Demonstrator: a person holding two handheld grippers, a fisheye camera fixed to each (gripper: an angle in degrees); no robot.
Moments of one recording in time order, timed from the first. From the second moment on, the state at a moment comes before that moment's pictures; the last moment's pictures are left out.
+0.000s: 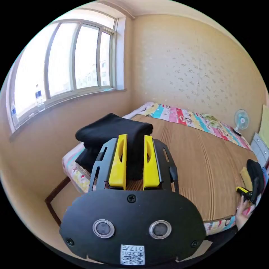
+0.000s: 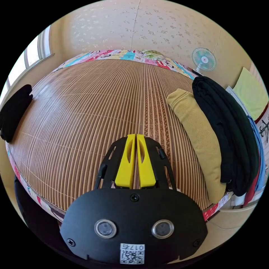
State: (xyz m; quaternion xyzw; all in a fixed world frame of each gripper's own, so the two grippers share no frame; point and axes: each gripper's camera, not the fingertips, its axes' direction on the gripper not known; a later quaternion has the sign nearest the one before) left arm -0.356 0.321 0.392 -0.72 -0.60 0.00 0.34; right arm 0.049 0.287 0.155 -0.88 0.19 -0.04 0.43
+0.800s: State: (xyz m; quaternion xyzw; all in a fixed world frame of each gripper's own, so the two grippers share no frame) left arm -0.234 0.457 0.554 -0.75 -0.13 -0.40 0.51; right arm 0.034 0.319 0.146 -0.88 0.19 -0.03 0.43
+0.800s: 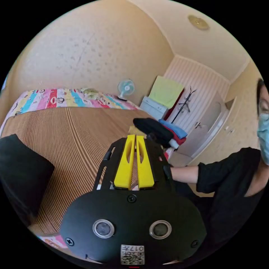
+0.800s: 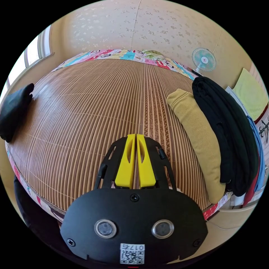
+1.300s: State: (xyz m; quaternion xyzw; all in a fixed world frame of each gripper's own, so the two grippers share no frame) left arm -0.313 0.256 0.371 -0.61 -0.61 -0.26 0.42; right arm 0.011 0.351 0.143 -0.88 0.19 -0.06 0.42
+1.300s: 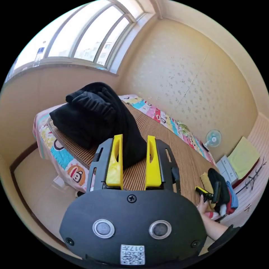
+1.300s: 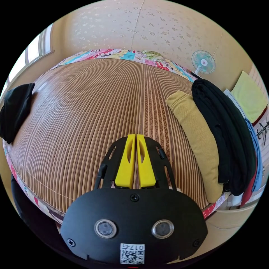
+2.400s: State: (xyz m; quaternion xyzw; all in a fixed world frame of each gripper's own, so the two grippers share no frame) left arm -0.197 0.326 0.378 -0.69 -0.20 -0.48 0.50; right arm -0.027 0.416 0.172 -0.91 0.16 -0.10 0.38
